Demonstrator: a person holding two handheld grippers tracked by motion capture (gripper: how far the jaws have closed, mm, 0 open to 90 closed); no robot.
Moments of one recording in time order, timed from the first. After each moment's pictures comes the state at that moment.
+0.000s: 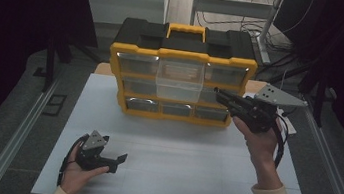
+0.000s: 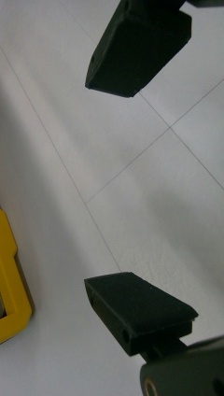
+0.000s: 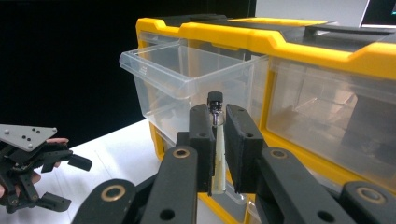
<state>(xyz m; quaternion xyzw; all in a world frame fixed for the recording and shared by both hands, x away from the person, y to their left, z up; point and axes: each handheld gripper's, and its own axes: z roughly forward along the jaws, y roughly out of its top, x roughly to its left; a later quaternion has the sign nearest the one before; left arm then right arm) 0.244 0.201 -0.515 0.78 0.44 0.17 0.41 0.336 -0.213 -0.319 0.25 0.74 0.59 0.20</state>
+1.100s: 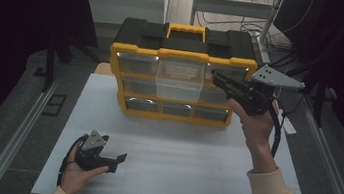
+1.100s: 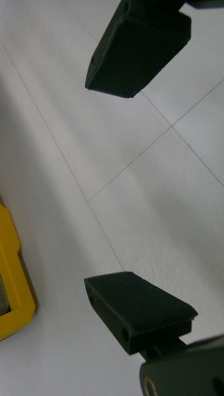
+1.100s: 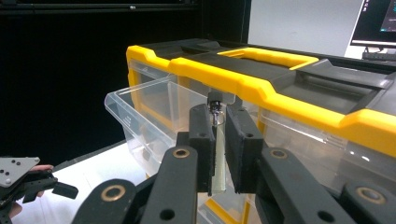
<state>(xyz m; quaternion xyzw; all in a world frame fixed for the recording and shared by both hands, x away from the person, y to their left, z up) 0.243 0.201 -0.514 0.78 0.44 0.18 0.41 0.357 -0.196 -0.291 0.24 0.73 0.60 0.22</state>
